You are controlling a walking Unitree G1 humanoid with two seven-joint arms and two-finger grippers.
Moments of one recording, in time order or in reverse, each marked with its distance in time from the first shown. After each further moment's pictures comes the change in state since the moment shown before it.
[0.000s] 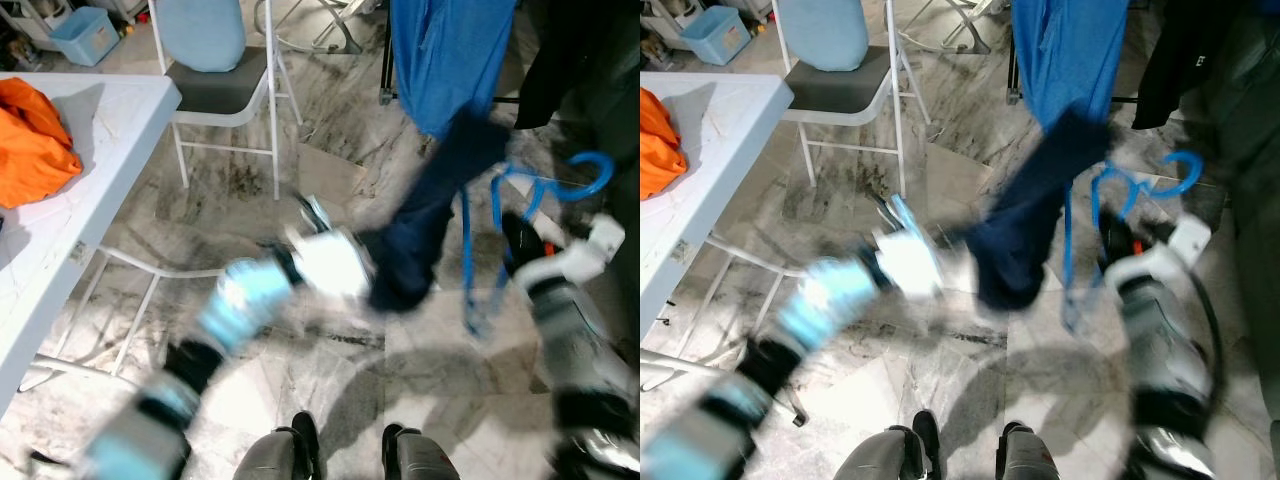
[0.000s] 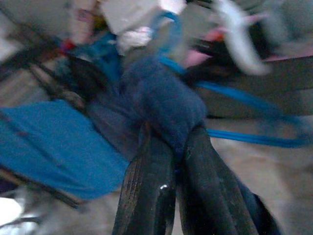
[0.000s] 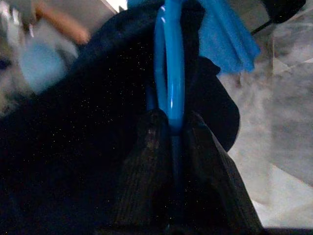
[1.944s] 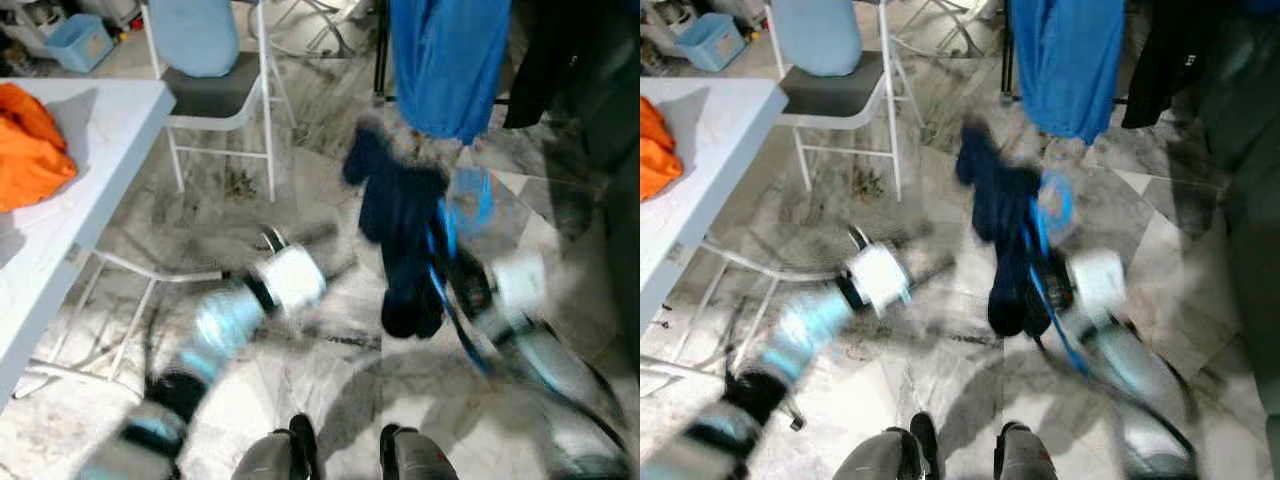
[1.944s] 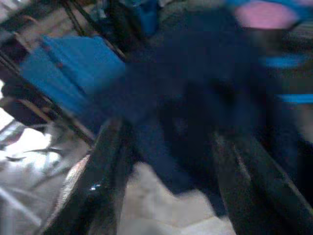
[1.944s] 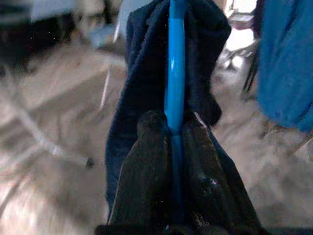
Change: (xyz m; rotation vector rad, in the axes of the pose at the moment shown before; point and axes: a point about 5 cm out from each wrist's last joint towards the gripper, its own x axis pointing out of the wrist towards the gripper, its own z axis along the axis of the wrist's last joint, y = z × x) left arm -0.048 0.023 -0.034 -0.069 0.189 0.224; right arm -0.079 0.017 -0.046 -0.778 0.186 0.494
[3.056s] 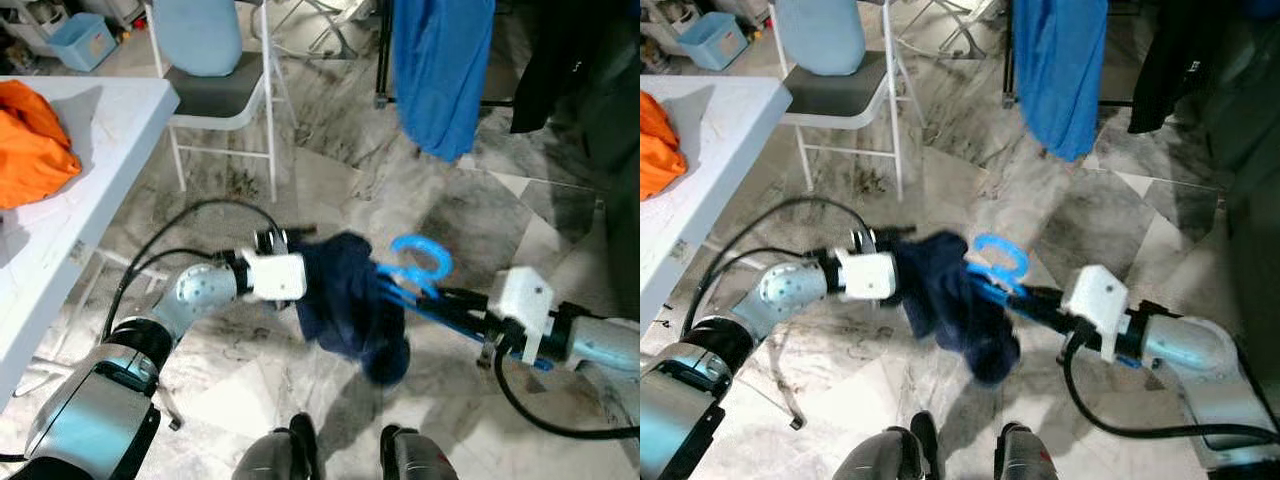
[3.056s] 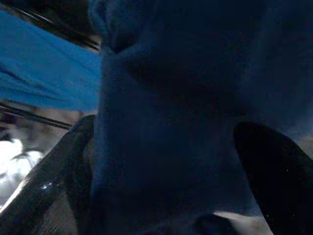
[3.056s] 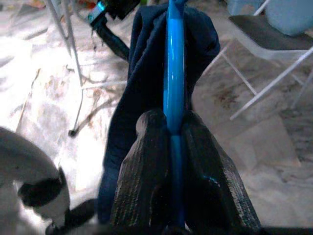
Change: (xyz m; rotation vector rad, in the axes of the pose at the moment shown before) left arm -0.014 0.013 -0.029 0.253 0.242 -0.401; right arm -0.007 -0.006 0.039 -0.267 0.155 0.608
